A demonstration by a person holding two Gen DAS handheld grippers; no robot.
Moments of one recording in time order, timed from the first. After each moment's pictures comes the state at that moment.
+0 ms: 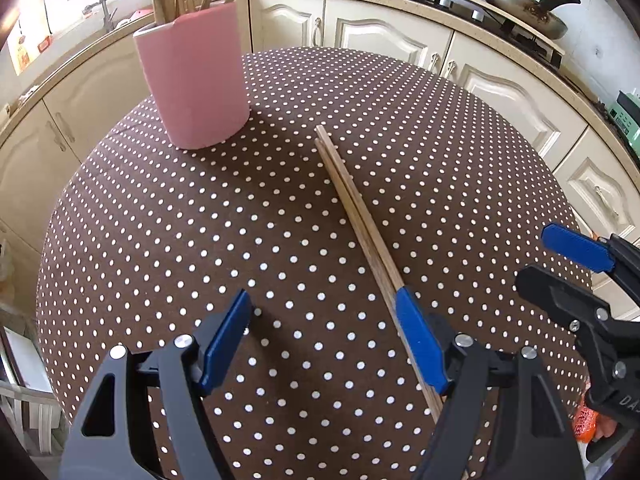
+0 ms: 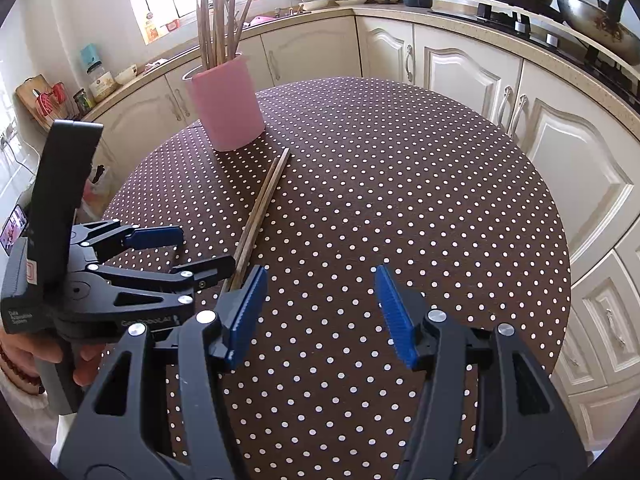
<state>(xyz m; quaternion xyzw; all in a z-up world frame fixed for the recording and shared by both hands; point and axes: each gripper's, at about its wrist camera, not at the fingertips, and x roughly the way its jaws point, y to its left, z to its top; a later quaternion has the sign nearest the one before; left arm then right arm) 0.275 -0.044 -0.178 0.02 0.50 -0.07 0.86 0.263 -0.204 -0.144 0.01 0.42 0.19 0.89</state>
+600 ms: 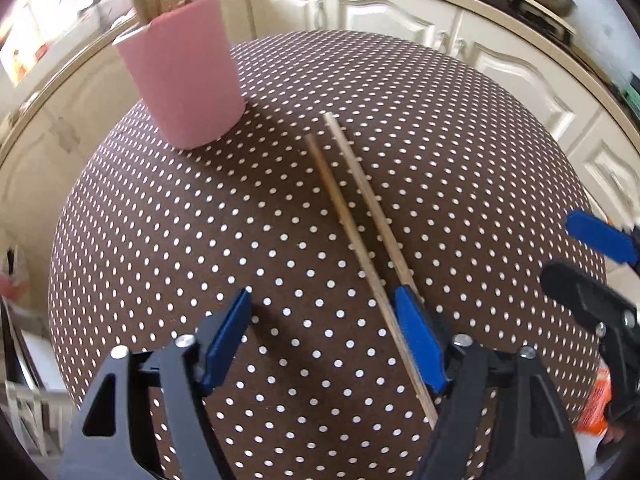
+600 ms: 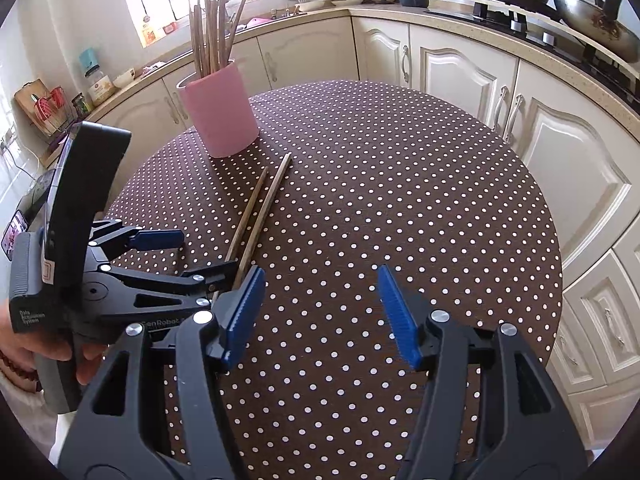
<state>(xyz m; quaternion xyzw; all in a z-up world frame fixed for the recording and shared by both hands) 0.315 -0.075 -0.180 0.06 0.53 -0.07 0.84 0.269 -0.210 -0.138 0.02 0.43 0.19 0.88</state>
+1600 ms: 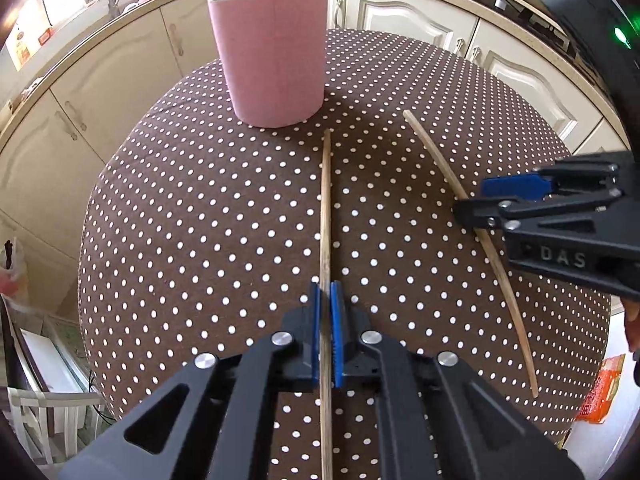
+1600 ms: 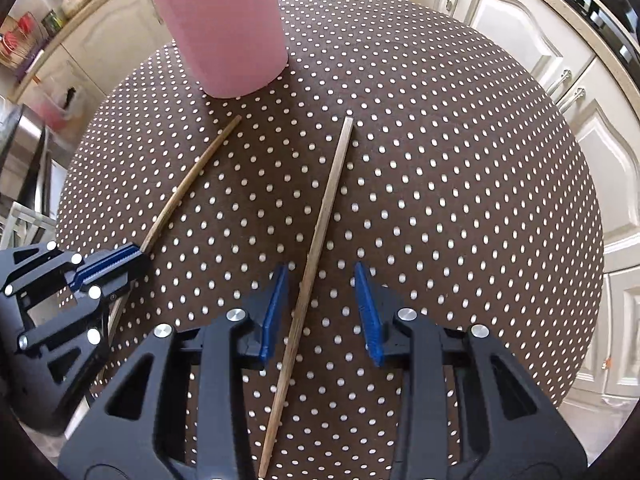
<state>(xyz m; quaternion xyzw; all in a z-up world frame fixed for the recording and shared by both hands) 0.302 0.023 -0.180 0.04 0.54 -0.07 0.84 0.378 -0.090 -0.165 -0.10 0.60 0.17 0.78</state>
